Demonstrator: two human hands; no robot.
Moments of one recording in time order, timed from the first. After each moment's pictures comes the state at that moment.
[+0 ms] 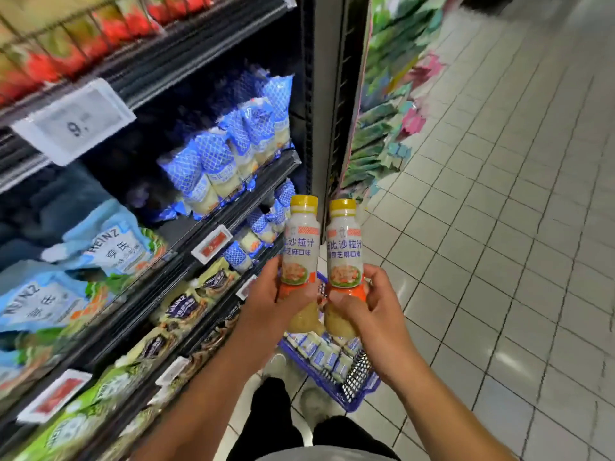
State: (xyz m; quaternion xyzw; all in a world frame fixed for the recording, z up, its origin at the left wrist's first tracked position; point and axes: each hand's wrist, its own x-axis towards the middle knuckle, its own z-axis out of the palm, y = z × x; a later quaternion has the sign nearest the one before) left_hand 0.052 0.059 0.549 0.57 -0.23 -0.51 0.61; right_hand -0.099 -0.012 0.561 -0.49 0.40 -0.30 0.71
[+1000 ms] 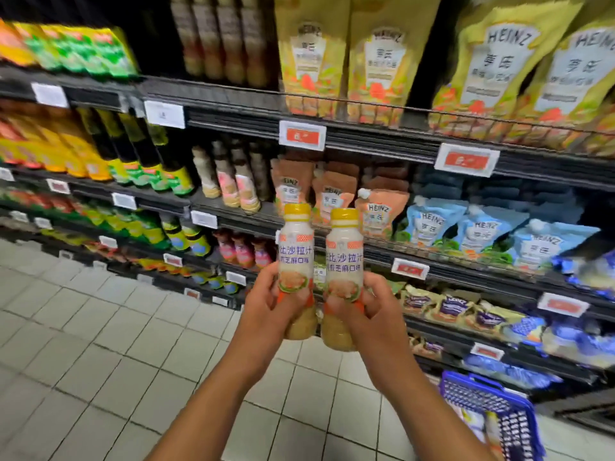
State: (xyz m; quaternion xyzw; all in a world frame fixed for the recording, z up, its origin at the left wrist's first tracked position) left_hand -0.015 0.554 0.624 0.62 0.06 0.02 0.78; right_hand 0.000 0.395 0.627 -0.65 0.00 0.07 0.76
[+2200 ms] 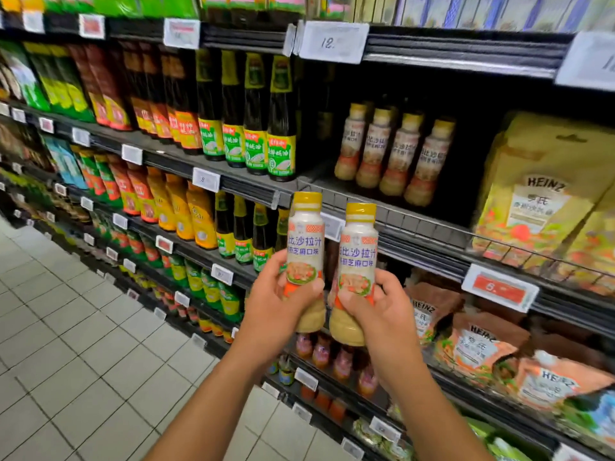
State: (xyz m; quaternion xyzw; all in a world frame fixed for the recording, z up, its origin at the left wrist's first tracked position) left_hand 0.126 0.821 0.699 0.61 0.03 0.20 0.77; right_hand 0.164 0.671 0.705 -0.63 -0.14 0.07 0.76
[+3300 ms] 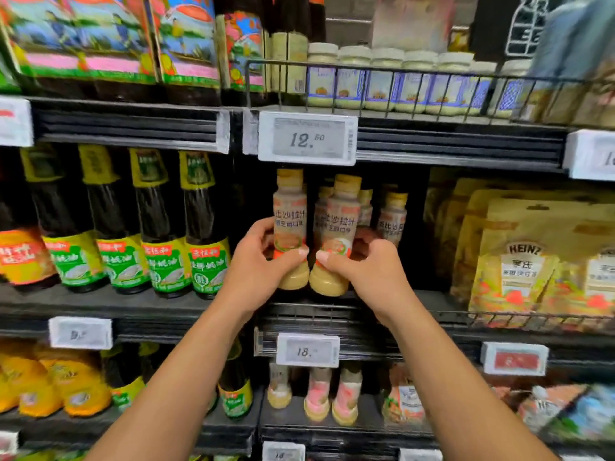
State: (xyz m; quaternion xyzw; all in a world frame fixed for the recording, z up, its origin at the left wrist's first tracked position) left_hand 0.388 0.922 0.788 0.72 -0.16 0.14 0.66; right_hand 0.358 0.738 0.801 -0.75 -0.07 -0.16 0.64
